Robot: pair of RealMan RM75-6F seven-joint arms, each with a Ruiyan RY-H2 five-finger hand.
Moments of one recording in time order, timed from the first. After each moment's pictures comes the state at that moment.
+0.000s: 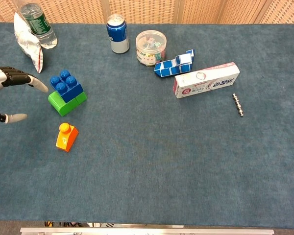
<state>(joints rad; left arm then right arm) -0.49 -1.17 0.16 -1.34 1.85 1.30 -0.32 0.10 -1.03 0.07 -1.65 -1.57 1.52 -0.03</state>
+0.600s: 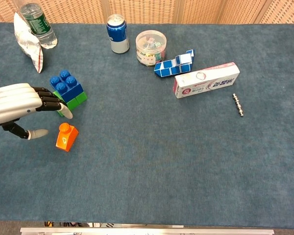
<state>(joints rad) -0.61 -1.18 0.20 -1.42 1.94 1.12 -0.20 0.09 -1.03 0.07 -1.66 -1.57 1.52 -0.04</state>
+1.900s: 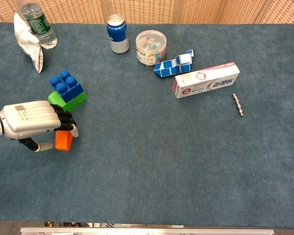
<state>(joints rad) -0.69 -1.20 0.22 -1.53 1.83 0.86 0.10 0.07 -1.04 0.06 -1.63 -1.57 1.54 -0.01</state>
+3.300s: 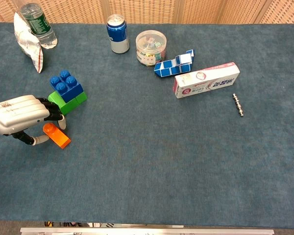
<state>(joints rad) -0.57 -1.28 0.21 -1.40 1.74 1.01 0.04 0.07 -1.03 0.07 -1.63 -1.57 1.54 0.00</state>
